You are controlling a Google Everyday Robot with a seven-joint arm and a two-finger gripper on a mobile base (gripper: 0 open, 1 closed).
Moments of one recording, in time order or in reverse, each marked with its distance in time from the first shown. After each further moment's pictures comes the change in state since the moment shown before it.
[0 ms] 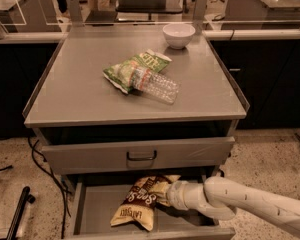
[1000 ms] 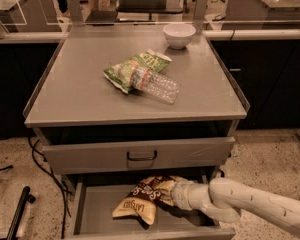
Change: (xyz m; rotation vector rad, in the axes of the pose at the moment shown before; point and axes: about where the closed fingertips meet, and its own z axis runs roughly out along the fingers) arm 0.013 0.003 -0.014 0.006 0.053 0.199
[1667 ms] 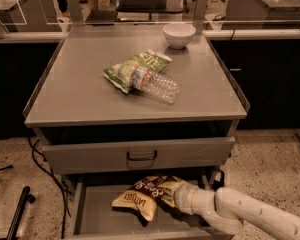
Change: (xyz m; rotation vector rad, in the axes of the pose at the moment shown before) arm 0.006 0.000 -0.014 0.124 0.055 0.168
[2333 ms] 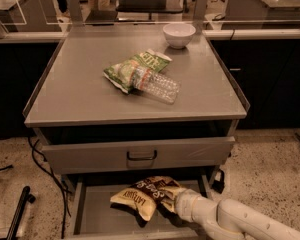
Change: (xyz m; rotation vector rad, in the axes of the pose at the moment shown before) arm -0.016 0.002 -0.014 0.069 0.034 0.212
